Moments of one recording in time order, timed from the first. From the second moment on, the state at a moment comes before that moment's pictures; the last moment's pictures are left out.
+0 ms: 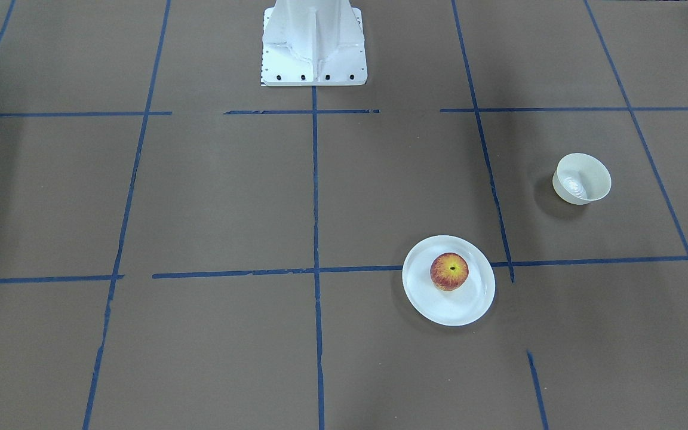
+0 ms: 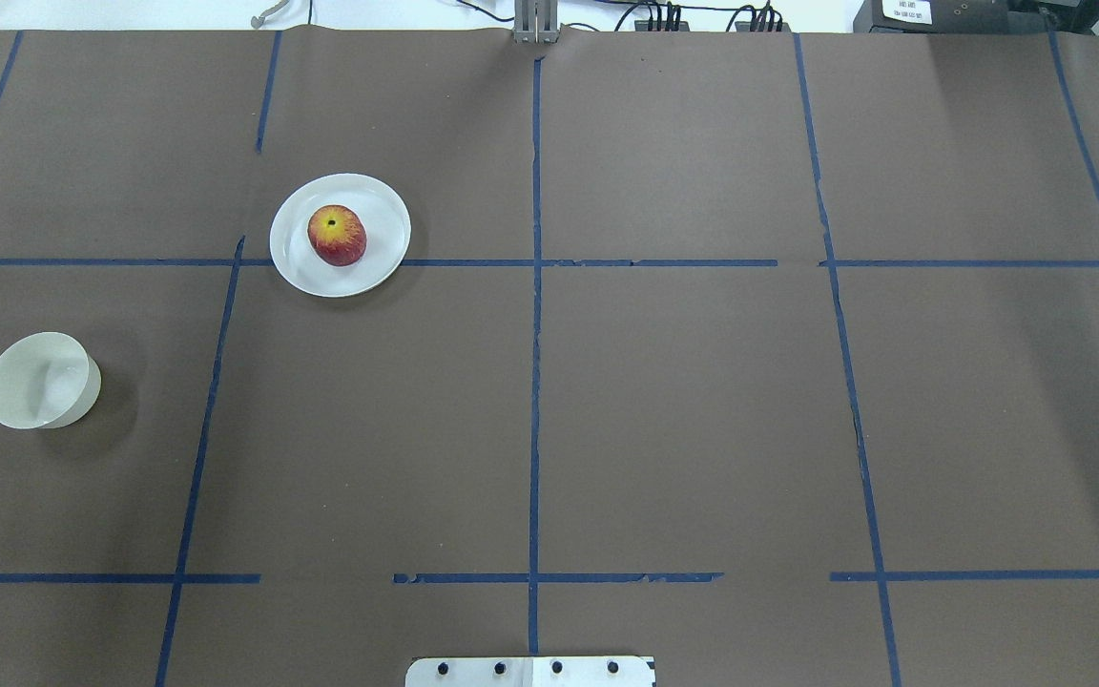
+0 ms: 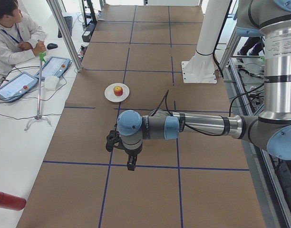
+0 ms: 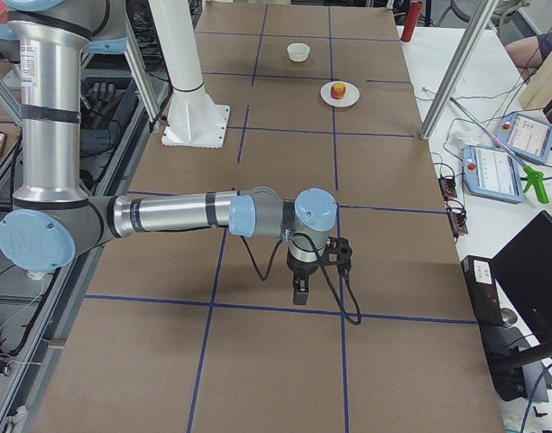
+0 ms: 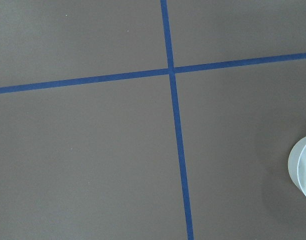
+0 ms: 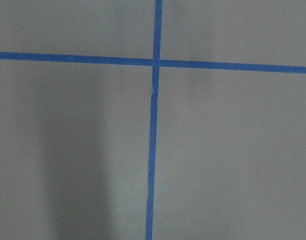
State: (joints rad) left arm -1.62 -1.47 -1.74 -1.47 -2.38 0.17; right arm 1.53 -1.65 1.77 -1.72 2.27 -0.01
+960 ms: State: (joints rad) left arm -1.60 -1.46 -1.78 -1.50 -2.37 0.13; right arm 1.53 -1.65 1.77 -1.72 2.27 -0.01
